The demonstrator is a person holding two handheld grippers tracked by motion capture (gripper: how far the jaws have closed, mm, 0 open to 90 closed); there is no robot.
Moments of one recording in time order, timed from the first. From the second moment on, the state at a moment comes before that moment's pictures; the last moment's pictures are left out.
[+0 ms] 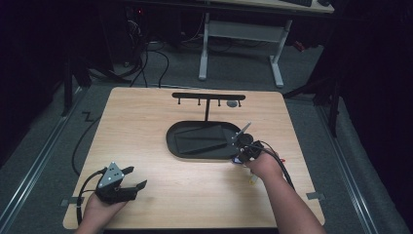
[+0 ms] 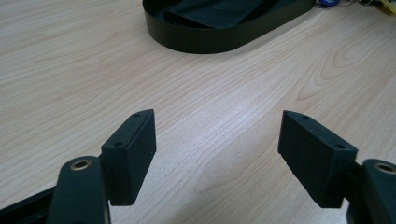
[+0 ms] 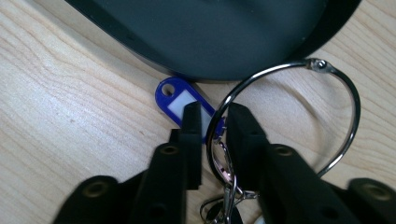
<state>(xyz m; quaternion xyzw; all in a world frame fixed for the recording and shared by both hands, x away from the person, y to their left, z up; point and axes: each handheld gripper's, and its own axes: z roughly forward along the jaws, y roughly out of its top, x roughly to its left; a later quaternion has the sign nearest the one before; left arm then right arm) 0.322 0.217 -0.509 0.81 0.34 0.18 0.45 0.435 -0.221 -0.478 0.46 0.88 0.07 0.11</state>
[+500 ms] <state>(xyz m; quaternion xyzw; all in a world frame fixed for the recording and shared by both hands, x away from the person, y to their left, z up) 0.318 0.222 -0.507 0.81 0.34 0.18 0.45 0.416 -0.221 -0.435 0.43 0.89 0.06 0.11</state>
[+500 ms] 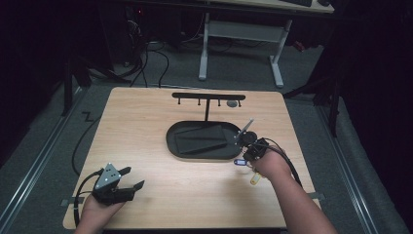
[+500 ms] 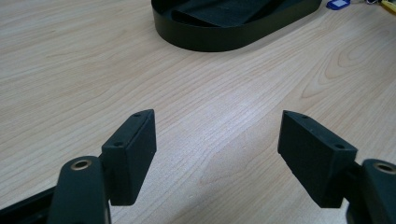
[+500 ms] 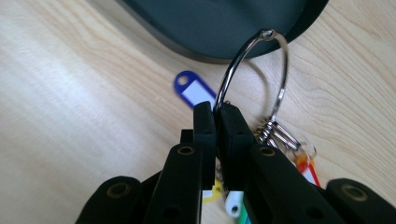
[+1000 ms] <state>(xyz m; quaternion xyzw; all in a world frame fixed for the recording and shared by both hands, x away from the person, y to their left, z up) 0.320 0.224 -0.508 0.80 0.35 0.18 0.45 0.412 -0.220 -0.398 0.41 0.91 0.04 0.10</state>
